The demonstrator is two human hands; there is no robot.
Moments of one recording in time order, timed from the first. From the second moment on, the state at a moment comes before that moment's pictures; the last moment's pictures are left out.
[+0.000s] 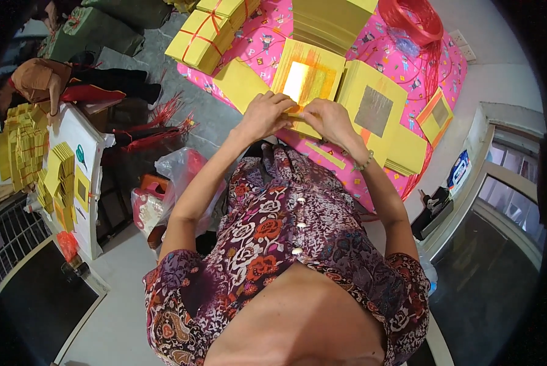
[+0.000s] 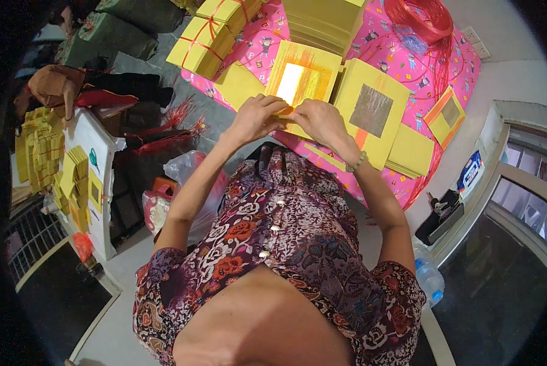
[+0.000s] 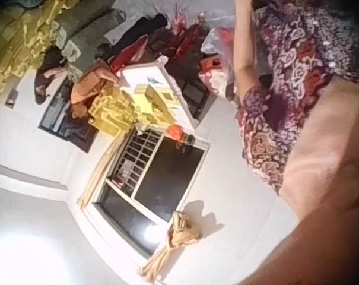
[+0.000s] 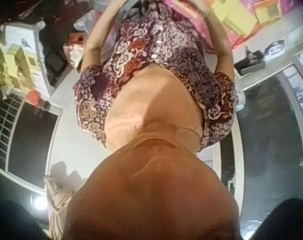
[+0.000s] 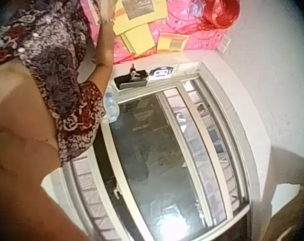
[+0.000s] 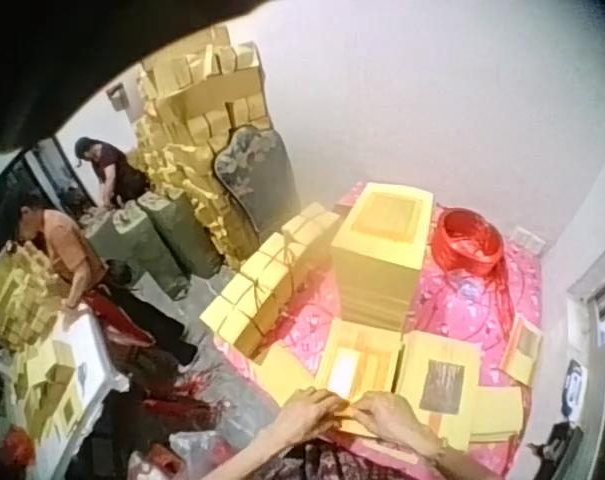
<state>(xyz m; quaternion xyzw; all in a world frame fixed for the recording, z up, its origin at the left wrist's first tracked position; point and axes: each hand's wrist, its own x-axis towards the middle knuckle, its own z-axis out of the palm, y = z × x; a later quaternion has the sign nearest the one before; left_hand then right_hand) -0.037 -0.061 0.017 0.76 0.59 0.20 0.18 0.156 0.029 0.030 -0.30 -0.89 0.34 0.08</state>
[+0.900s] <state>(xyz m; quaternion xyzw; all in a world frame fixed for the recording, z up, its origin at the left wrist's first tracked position) -0.030 -0.051 0.058 0.34 0.50 0.47 0.65 0.148 0.038 0.036 -0.27 -0.49 0.79 0.26</state>
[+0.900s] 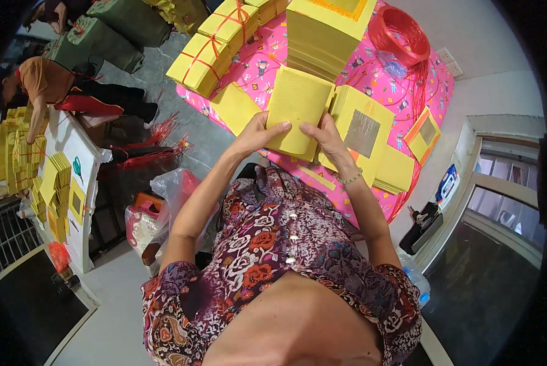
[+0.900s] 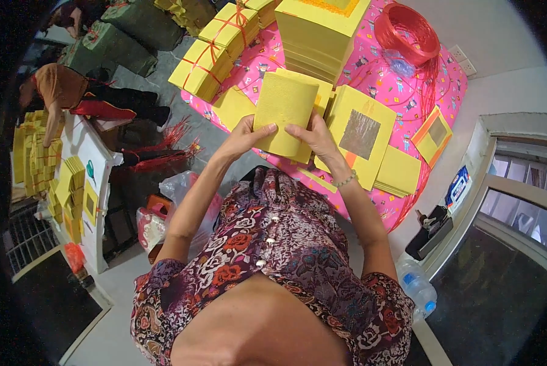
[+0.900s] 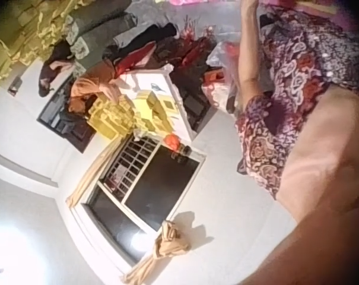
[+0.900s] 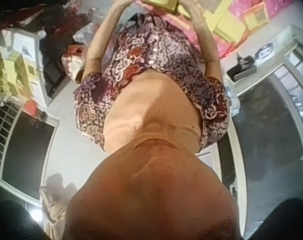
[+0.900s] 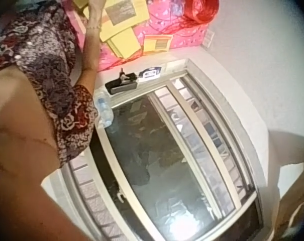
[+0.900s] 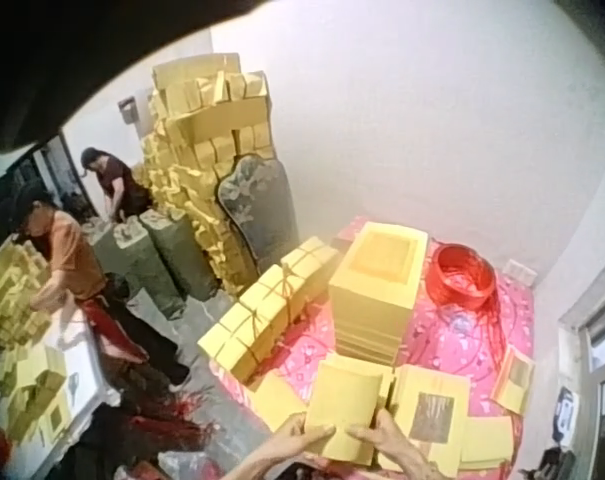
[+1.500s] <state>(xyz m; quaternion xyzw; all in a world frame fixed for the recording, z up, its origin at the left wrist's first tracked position) -0.023 -0.033 0.007 0.46 0.56 0.58 0.38 0.142 0.042 0.019 -0.32 -0.55 0.70 0.31</state>
